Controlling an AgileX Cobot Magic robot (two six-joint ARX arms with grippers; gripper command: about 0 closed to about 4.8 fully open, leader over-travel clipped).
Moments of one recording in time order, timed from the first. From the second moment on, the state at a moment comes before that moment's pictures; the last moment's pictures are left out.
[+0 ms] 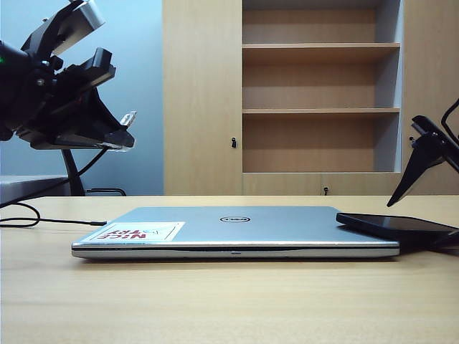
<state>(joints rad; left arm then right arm) -0.52 1.10 0.36 0.44 0.12 -0.11 -0.02 1.47 0.58 0.06 -0.53 0.93</state>
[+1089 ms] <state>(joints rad) -0.52 1.10 0.36 0.44 0.12 -0.11 -0.01 1.48 0.50 0.27 -0.46 0.97</state>
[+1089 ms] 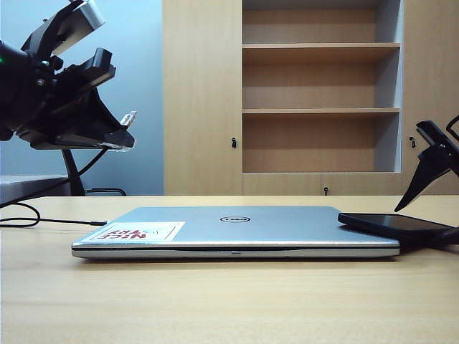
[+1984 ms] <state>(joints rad) -0.52 1.10 0.36 0.44 0.12 -0.11 -0.01 1.48 0.50 0.27 -0.47 0.98</state>
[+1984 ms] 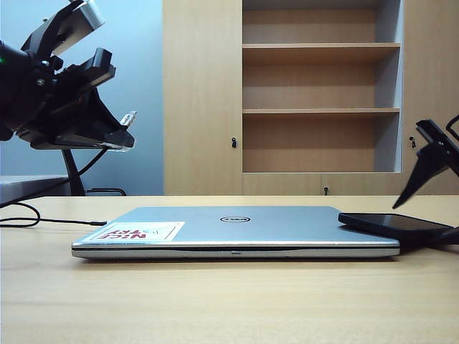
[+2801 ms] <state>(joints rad) -0.52 1.10 0.36 0.44 0.12 -0.11 -0.02 1.47 0.50 0.31 -0.45 0.98</state>
